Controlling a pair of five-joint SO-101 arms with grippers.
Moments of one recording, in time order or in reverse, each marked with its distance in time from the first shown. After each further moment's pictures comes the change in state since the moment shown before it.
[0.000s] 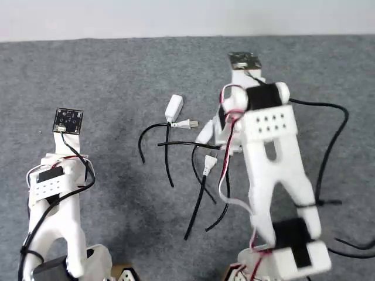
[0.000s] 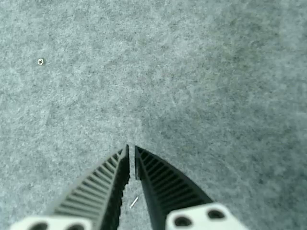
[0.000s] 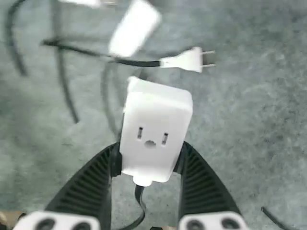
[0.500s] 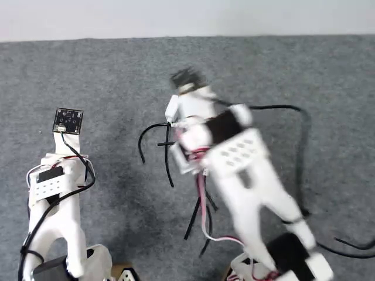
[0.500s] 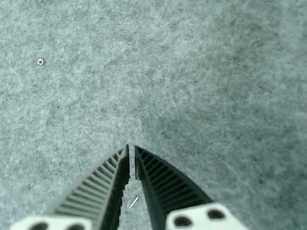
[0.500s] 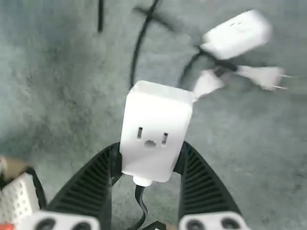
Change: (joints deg) left arm 0.0 0.0 0.0 0.0 0.0; right arm -19.0 -2.8 9.4 -4.7 1.2
